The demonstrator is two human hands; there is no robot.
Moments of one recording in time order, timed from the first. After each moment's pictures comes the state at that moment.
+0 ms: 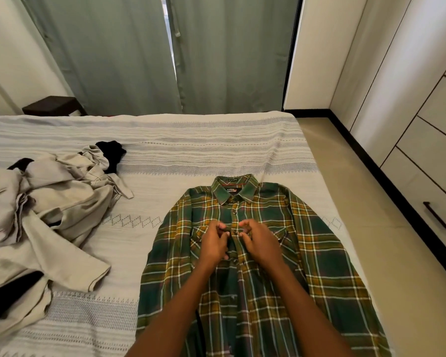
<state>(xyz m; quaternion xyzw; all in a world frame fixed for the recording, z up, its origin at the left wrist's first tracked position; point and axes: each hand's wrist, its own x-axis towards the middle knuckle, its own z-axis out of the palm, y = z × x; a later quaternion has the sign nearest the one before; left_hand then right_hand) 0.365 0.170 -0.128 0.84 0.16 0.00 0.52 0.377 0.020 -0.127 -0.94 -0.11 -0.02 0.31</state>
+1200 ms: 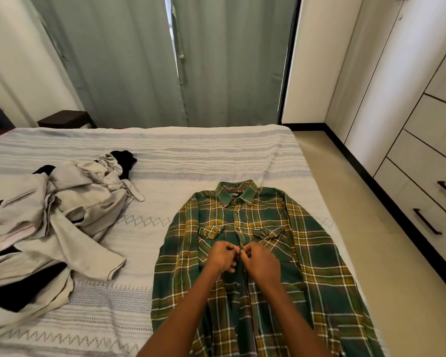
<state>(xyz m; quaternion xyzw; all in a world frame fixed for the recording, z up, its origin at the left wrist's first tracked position) 0.317 0.160 -0.120 0.81 0.18 -0.16 0.54 0.294 0.030 -0.111 -0.97 -0.01 0.01 0.24</state>
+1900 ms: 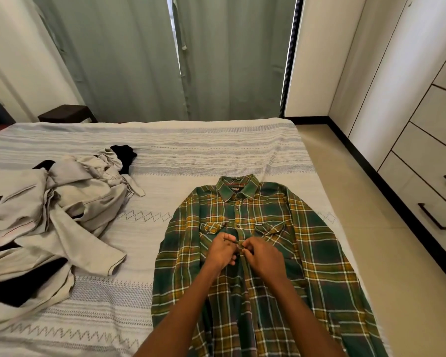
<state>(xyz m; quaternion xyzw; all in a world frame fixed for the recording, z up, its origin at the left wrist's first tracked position) 0.315 0.161 -0.125 0.76 0.18 -0.11 0.61 0.303 0.016 -0.123 -0.97 -0.09 0.00 0.24</state>
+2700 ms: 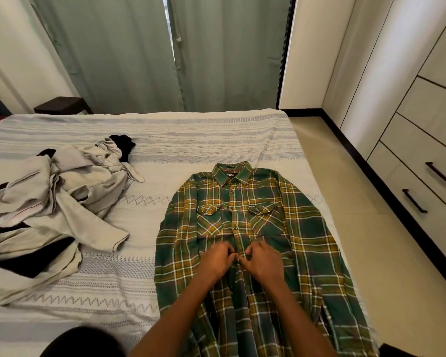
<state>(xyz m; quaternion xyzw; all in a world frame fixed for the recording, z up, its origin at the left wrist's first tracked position) 0.237 0.159 -0.137 0.97 -0.01 -0.08 0.24 0.230 0.003 -0.131 -0.98 -0.03 0.06 0.19</state>
